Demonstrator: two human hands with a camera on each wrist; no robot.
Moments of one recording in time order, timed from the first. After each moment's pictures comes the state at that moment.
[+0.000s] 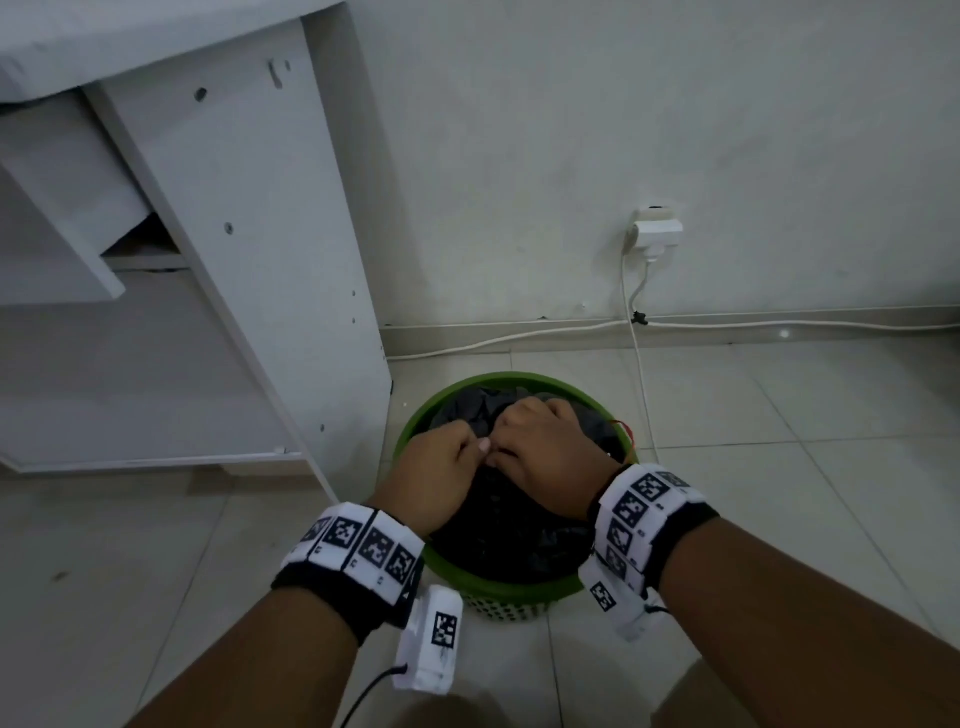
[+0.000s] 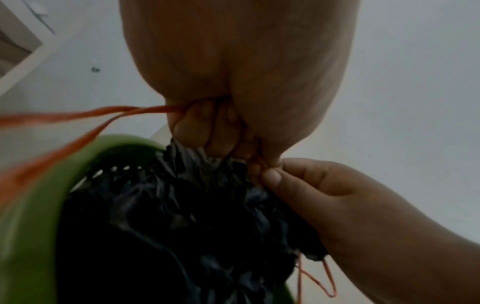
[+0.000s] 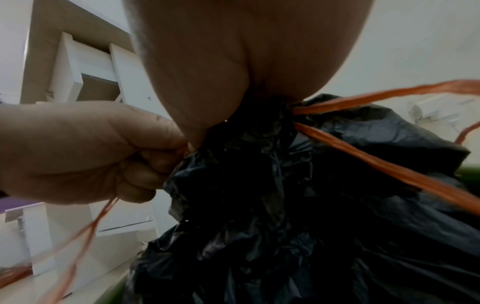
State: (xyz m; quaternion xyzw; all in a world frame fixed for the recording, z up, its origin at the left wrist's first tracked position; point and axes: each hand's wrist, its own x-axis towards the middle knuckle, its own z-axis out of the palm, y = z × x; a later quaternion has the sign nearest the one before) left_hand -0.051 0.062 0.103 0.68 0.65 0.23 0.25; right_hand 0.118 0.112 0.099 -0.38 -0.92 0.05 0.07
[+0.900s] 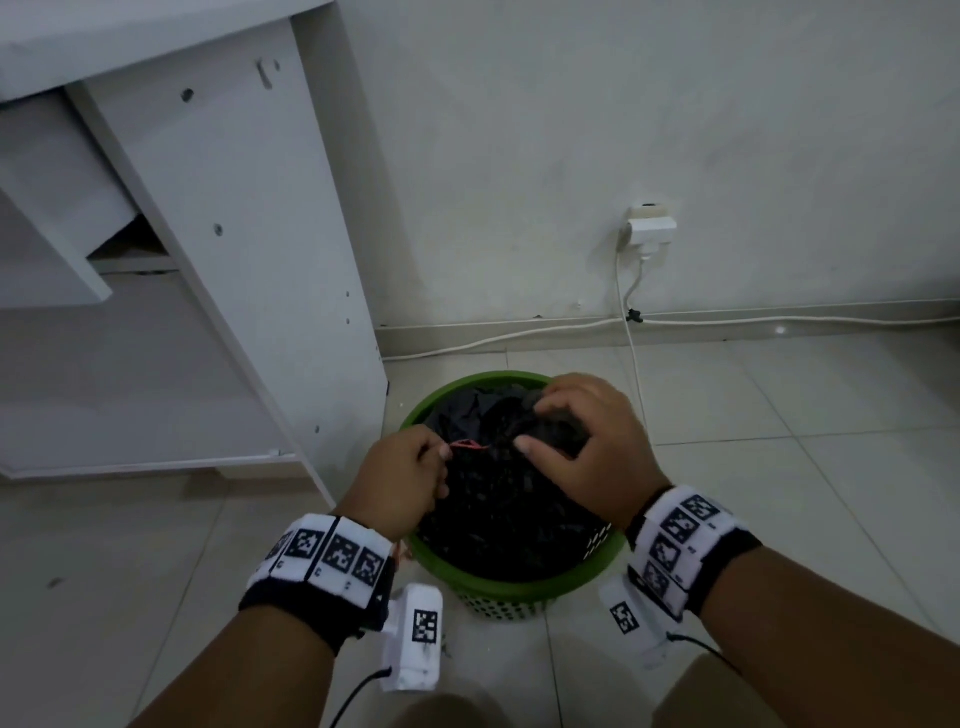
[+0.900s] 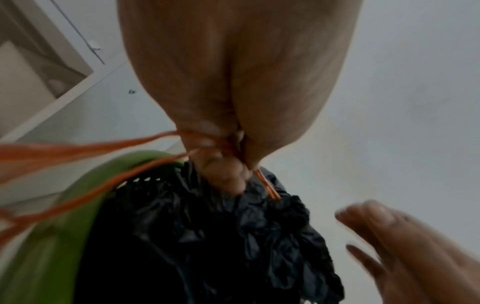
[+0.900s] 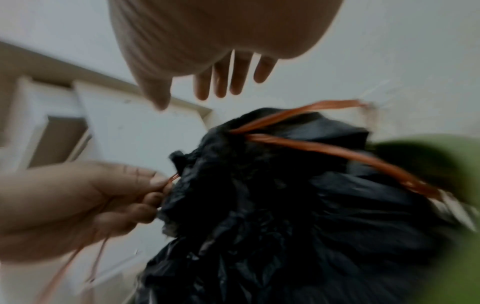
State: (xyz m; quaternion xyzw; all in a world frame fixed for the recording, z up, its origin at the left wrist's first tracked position) left_hand -0.072 0.052 0.099 0.59 0.68 0.30 0.32; right_hand 0.159 0.101 0.103 -0.38 -0.82 0.09 0.42
